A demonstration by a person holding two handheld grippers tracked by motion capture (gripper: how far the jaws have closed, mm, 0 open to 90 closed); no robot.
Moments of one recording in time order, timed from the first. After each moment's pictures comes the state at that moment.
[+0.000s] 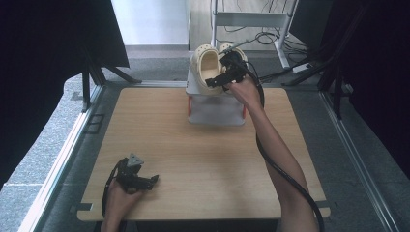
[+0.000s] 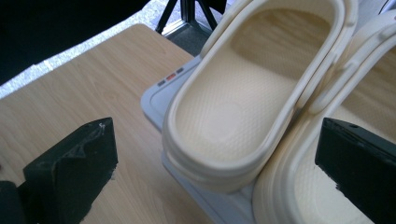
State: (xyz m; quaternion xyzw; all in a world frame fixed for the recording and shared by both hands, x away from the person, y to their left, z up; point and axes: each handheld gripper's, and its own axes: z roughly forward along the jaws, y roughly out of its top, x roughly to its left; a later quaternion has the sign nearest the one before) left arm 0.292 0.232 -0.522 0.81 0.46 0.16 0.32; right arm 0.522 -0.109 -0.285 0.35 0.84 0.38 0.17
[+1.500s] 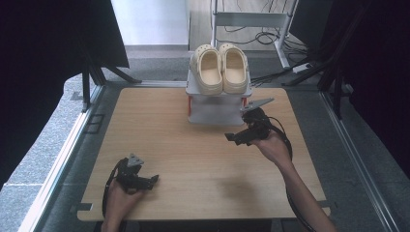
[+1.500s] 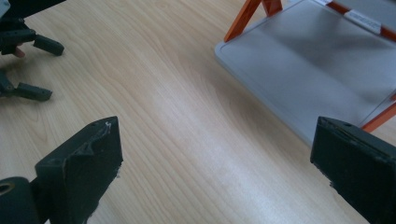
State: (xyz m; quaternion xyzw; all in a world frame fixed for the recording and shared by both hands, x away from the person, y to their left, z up) left arm 0.292 0.231 -0.523 0.81 0.46 0.16 0.32; right arm 0.394 -0.179 -0.365 0.31 0.86 0.38 0.12
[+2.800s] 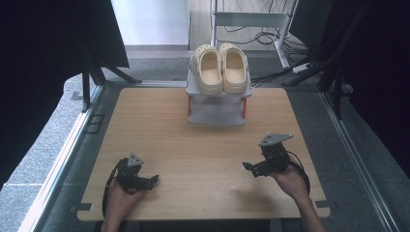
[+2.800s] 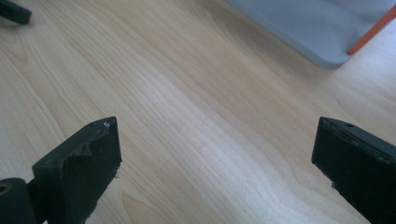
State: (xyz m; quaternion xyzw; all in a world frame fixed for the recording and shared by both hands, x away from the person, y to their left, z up) left arm 0.292 0.231 -0.523 0.81 0.46 0.16 0.32; right arm 0.328 -0.233 -0.427 0.32 0.86 0.36 0.14
